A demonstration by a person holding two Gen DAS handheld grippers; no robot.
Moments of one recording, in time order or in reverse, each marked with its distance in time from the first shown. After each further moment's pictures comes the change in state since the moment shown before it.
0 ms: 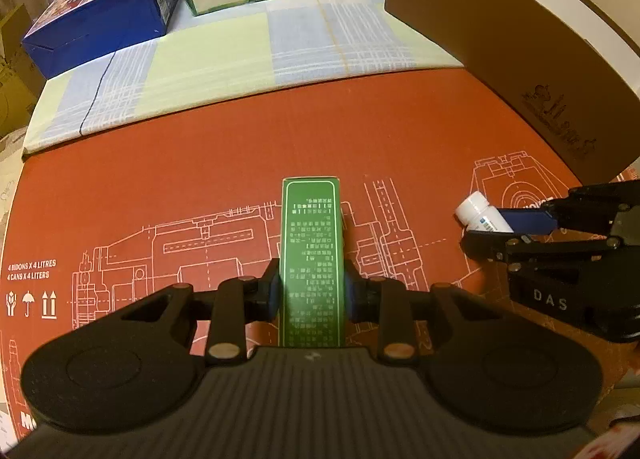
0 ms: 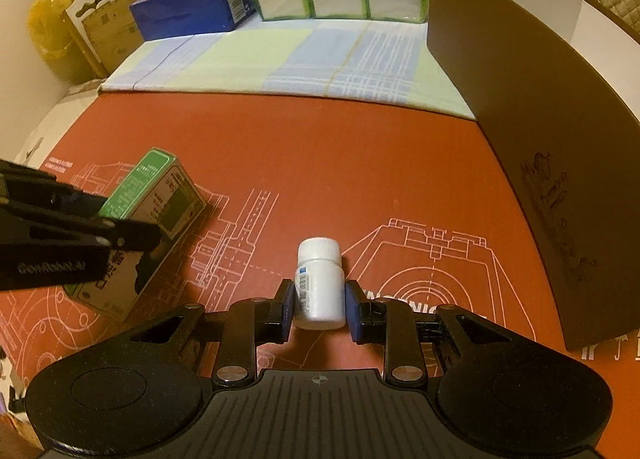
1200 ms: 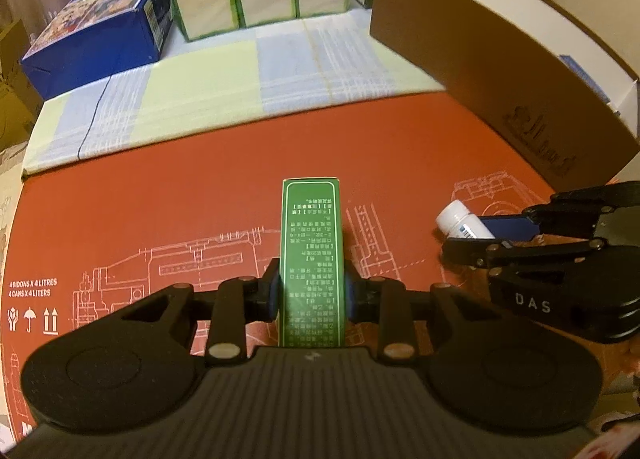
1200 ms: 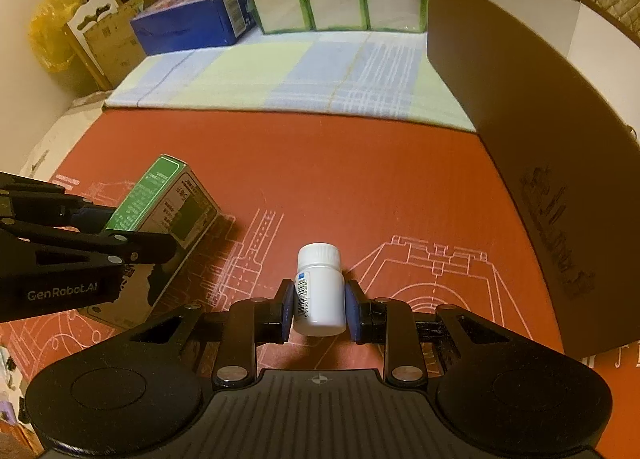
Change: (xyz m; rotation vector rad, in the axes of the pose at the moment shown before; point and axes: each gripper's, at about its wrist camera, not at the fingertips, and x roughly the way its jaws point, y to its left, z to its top) left arm -0.015 -0.006 0.006 0.007 -0.060 -0.026; right arm -0.012 -0.001 0.008 0.012 -0.029 0.026
